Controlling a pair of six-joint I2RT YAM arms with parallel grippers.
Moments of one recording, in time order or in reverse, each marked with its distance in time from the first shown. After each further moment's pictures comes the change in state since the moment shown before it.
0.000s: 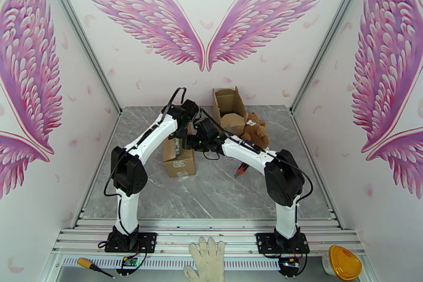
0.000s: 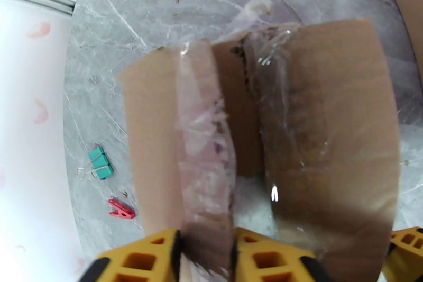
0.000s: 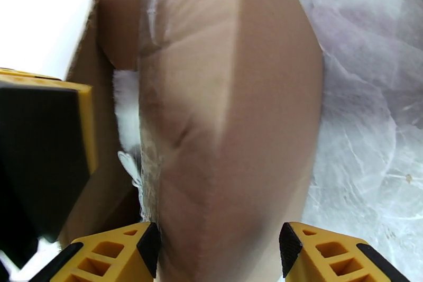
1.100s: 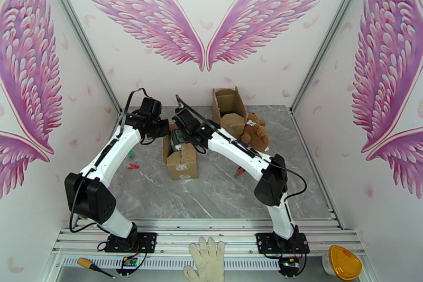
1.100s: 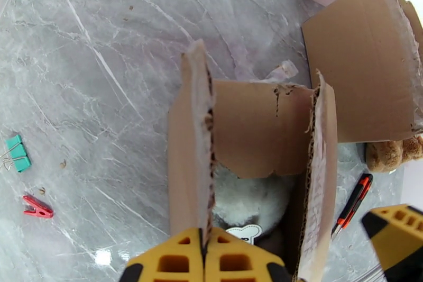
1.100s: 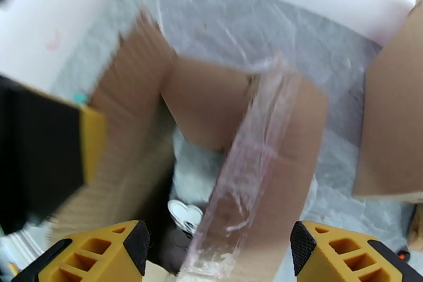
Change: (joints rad) left arm 0.251 -0.440 -0.504 0.448 0.568 -0.095; right arm 0.164 0.175 0.583 -0.522 0.468 -0.311
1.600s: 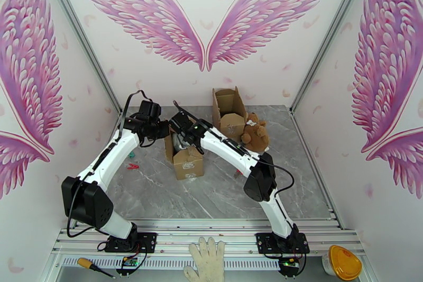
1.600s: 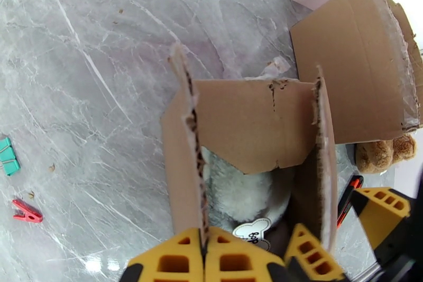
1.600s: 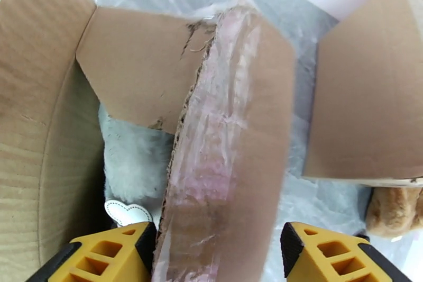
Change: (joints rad) left arm 0.014 -0.037 -0.074 0.072 0.024 0.010; right arm -0.023 0.042 0.072 -0.157 0.143 -0.015
